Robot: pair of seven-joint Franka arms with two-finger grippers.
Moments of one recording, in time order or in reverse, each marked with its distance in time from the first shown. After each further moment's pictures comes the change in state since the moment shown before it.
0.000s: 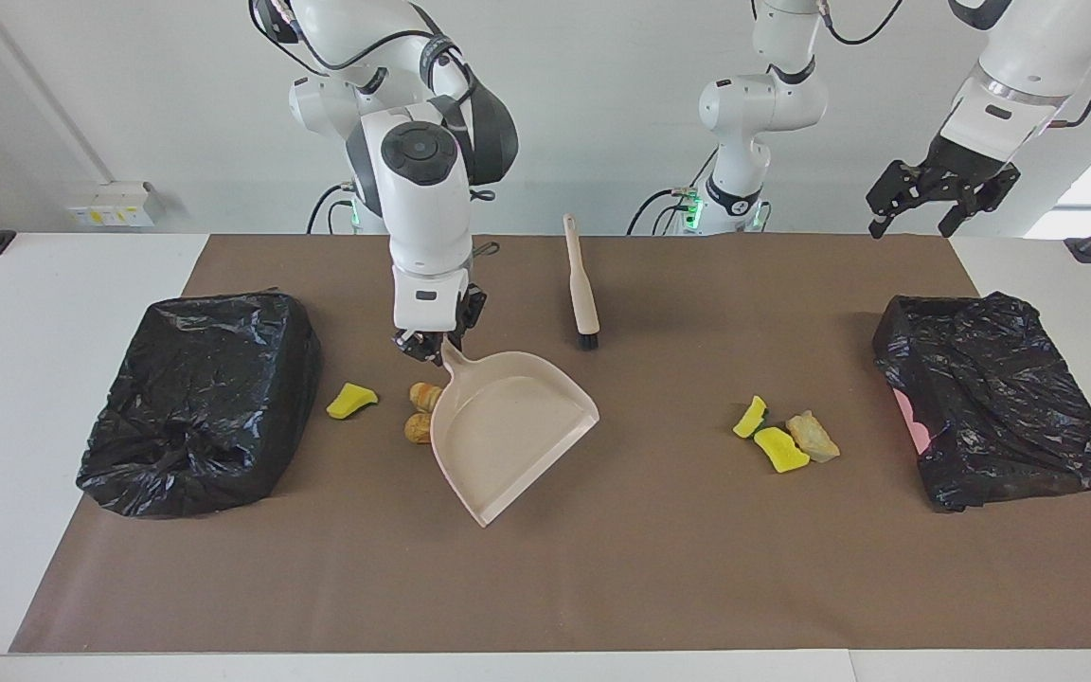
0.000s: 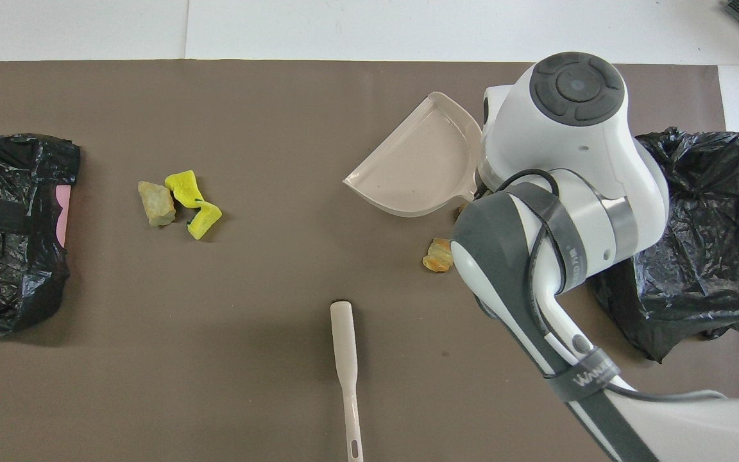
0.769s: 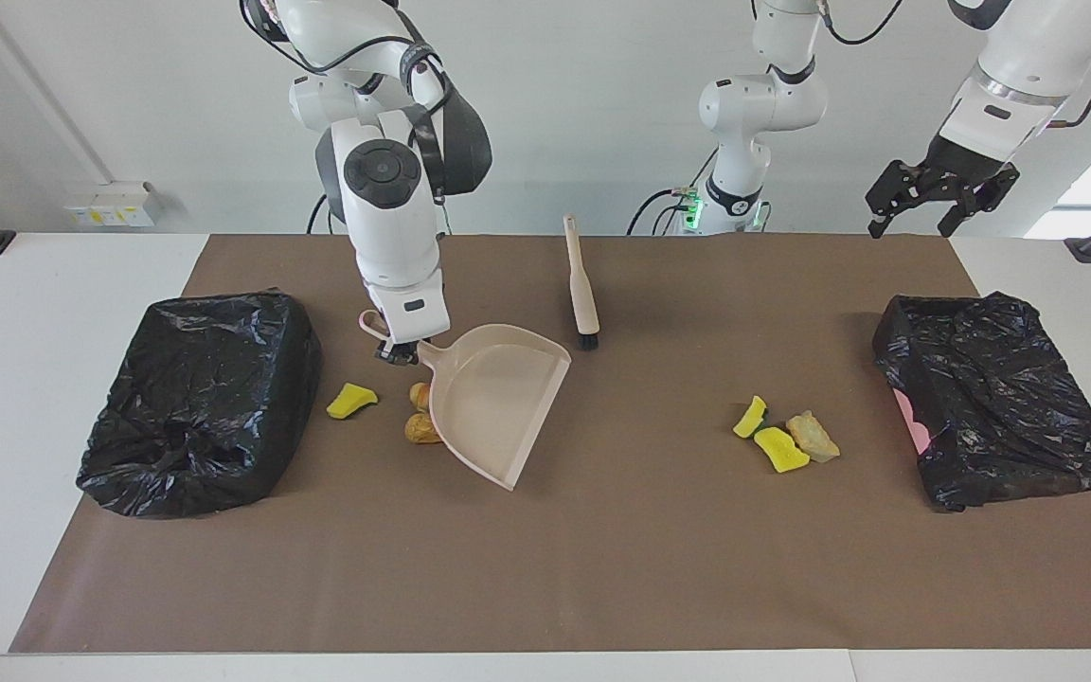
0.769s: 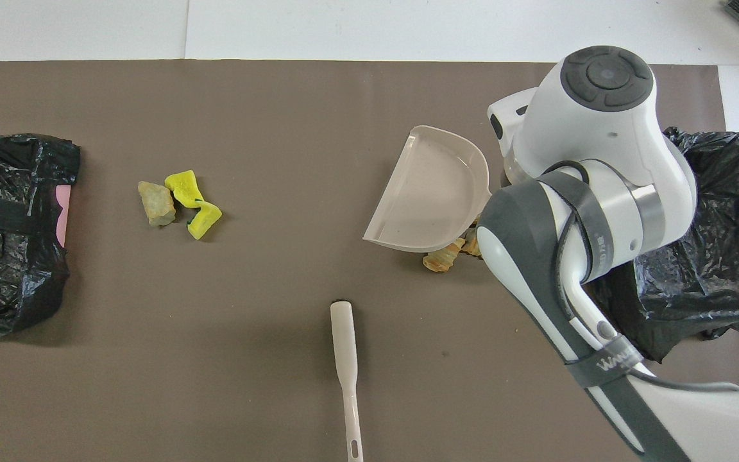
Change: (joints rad) left arm -0.001 0.000 -0.008 0.000 0.000 0.000 0.000; right arm -0.036 -0.009 0.001 -0.024 0.000 -0.045 -0.311
